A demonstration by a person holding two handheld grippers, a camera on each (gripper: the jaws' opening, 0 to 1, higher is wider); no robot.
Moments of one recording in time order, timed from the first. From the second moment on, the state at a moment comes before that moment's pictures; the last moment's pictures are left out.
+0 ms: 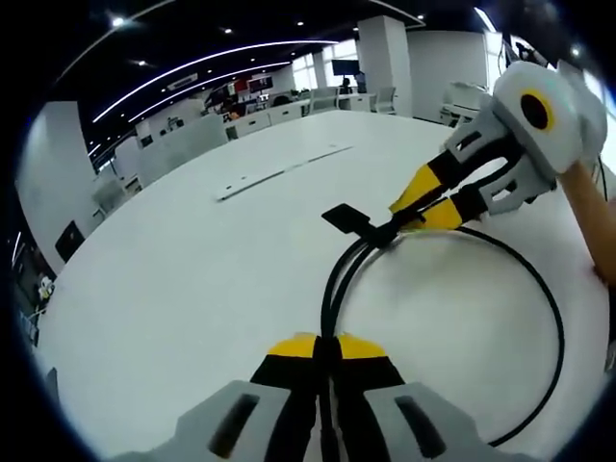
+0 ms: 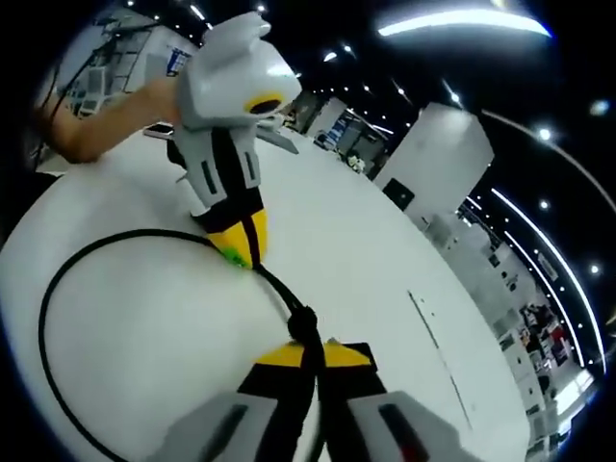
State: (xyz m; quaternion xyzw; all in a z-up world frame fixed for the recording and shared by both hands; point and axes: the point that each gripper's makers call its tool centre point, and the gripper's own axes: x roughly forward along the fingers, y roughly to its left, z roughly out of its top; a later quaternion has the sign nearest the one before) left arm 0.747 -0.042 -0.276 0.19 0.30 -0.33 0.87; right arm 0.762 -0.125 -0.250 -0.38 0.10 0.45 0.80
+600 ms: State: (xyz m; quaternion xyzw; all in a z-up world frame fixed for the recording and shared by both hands) left arm 0.750 -0.046 -0.275 0.22 0.28 -0.36 0.86; right arm 0.803 -0.137 -0.261 -0.24 0.13 0.40 0.87
